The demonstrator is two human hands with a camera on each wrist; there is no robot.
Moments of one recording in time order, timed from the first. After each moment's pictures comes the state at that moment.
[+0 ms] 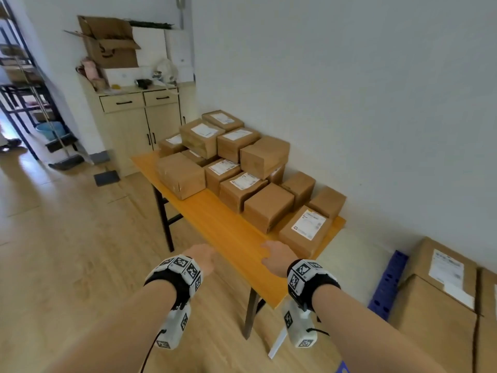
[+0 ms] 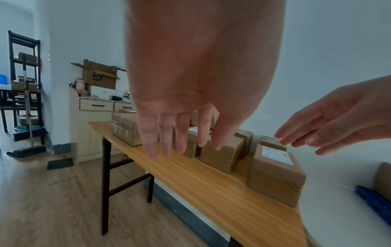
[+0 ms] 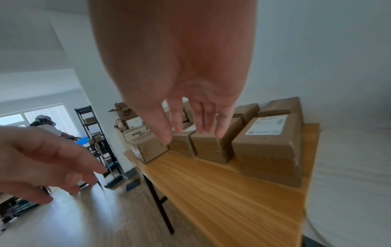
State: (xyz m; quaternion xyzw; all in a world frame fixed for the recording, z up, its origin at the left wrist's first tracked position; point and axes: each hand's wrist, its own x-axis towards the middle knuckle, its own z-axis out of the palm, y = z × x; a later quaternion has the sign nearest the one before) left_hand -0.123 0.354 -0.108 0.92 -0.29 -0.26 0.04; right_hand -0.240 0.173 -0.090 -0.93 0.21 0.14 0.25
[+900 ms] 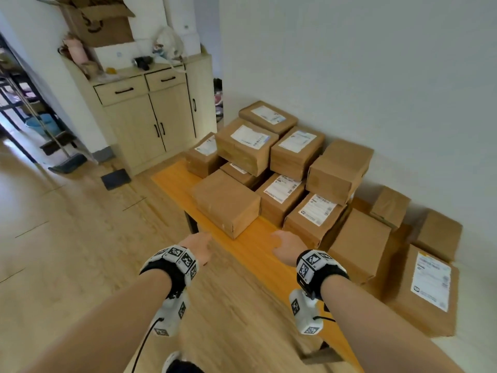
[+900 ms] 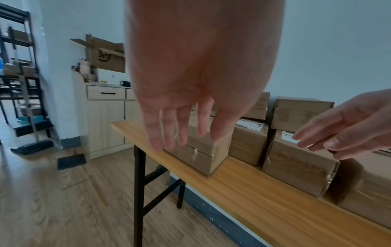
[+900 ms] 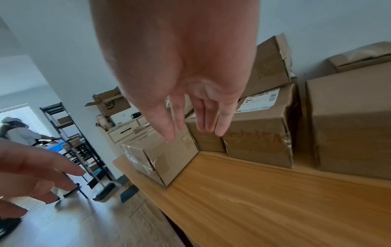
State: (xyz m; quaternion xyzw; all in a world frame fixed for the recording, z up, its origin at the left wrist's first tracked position) left_hand 0.252 0.405 -0.140 0.91 -0.28 -0.29 0.03; right_hand 0.104 0.204 -0.126 -0.90 0.27 0.15 0.32
